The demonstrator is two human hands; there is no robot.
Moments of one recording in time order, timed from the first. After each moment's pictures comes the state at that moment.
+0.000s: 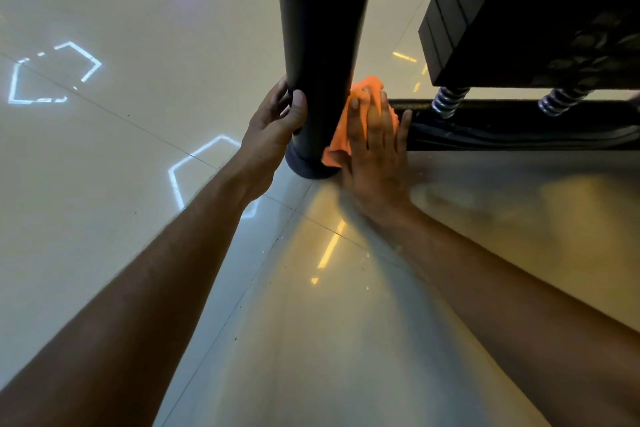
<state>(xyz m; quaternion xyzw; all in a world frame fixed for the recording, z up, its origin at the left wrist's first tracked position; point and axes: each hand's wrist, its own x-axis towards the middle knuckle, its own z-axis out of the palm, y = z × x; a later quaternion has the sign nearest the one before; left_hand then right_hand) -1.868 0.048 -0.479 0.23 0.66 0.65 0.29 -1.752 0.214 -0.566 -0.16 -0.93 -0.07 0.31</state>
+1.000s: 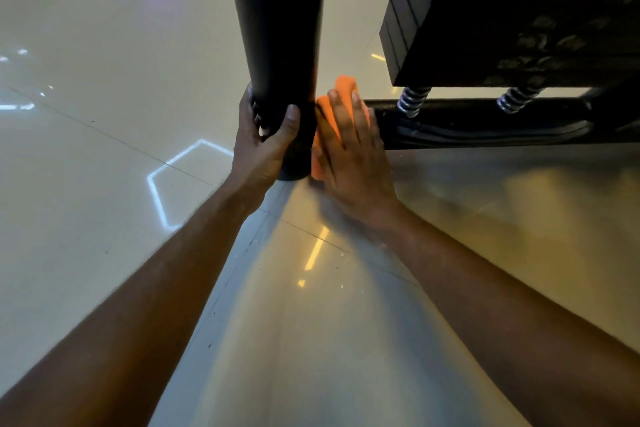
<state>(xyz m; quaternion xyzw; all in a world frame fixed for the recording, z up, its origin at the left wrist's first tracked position) -1.836 0.072 -0.495 0.21 0.66 0.69 0.19 -1.729 0.220 -0.535 -0.12 -0.96 -0.03 0.26</state>
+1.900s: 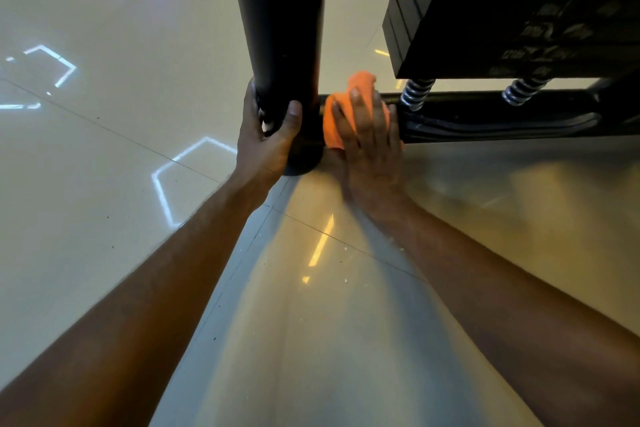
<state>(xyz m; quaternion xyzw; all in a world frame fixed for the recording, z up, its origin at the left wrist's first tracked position) -1.832 0.071 -0.493 0.21 0.69 0.67 0.16 -1.721 0.239 -0.562 -0.16 -0.93 -0.12 0.29</state>
